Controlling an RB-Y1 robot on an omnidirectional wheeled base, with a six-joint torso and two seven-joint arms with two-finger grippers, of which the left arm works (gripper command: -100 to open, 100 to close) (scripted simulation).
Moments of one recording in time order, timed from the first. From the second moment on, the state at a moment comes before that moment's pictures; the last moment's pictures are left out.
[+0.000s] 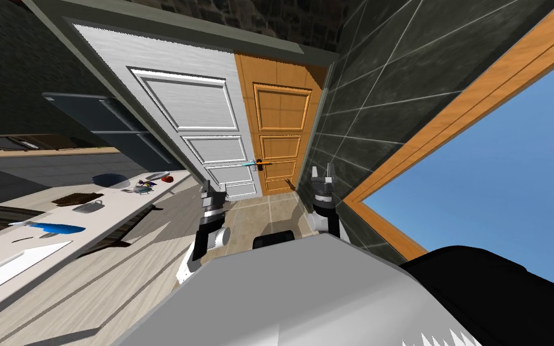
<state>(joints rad) 0.34 0.12 0.03 -1.94 0.14 -0.55 0.13</state>
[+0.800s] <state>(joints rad) 0.27 0.19 0.07 -1.74 0.16 -0.51 0.17</state>
